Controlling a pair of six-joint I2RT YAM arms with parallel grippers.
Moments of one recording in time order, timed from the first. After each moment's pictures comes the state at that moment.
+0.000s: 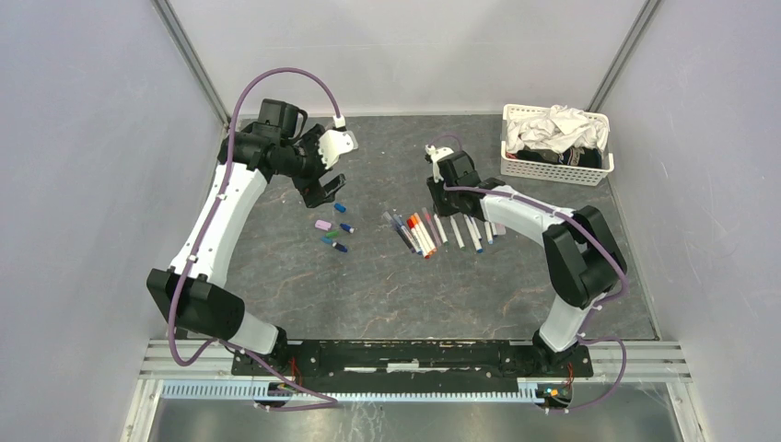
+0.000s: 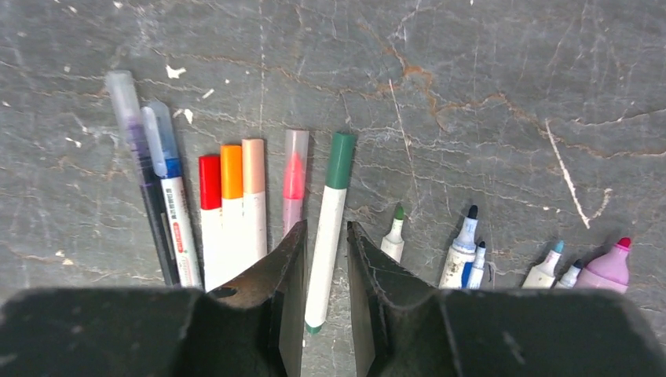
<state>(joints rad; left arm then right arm) -0.25 1.49 1.62 -1.10 0.40 0.87 0.55 1.75 1.16 -0.26 0.05 0.12</state>
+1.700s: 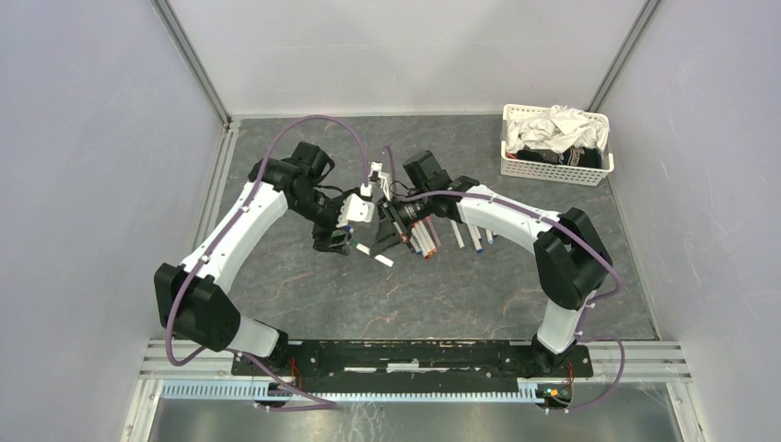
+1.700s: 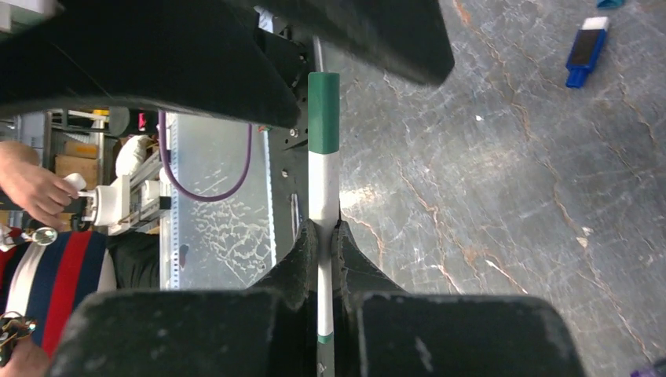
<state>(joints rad) -0.36 1.44 1.36 -1.24 0.70 1.32 0.71 1.79 1.33 -0.35 -0.99 0.13</state>
